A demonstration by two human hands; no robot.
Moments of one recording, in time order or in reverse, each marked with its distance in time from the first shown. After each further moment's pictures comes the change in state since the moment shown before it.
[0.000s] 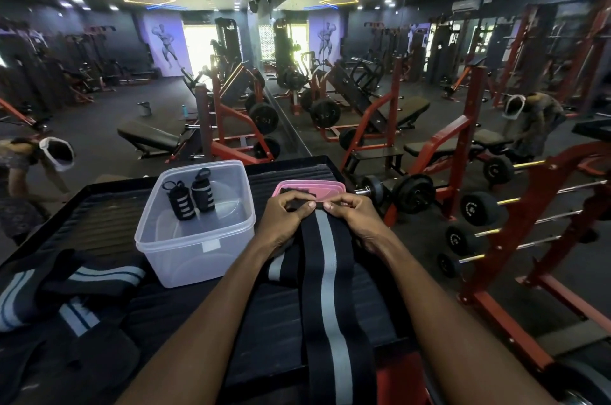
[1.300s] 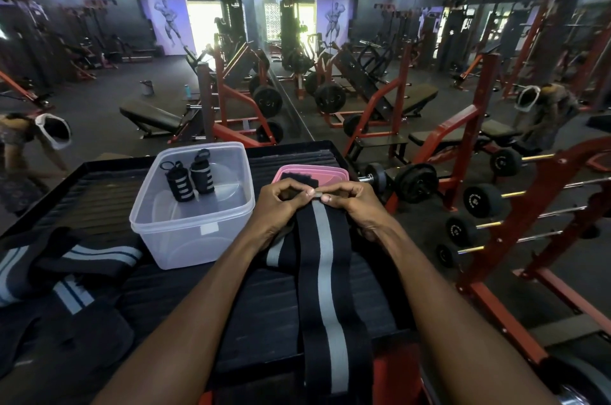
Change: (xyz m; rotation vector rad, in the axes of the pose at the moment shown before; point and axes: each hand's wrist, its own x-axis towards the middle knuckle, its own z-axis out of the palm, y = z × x) left_hand -0.013 0.003 -0.010 -0.098 -0.020 -0.002; right_hand 0.002 0.001 -0.001 0.004 -0.149 -0.058
